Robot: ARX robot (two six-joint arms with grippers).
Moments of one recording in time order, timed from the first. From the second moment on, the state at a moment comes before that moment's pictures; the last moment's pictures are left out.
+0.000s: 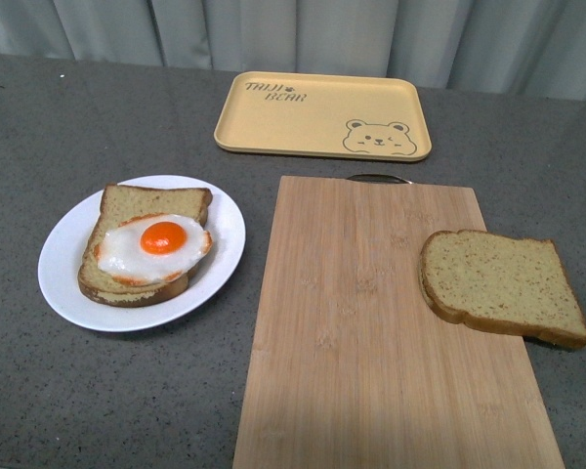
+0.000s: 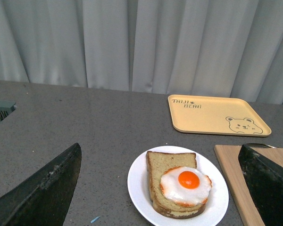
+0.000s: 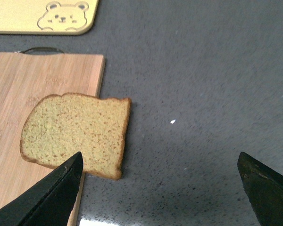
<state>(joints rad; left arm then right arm) 0.00 0.00 0.02 0.00 0.00 -0.01 -0.24 1.26 0.35 0.29 -0.27 -0.13</state>
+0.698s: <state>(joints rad) 0.00 0.00 0.02 0.00 0.00 -0.01 -0.28 1.98 0.77 0.06 -0.66 0.03</state>
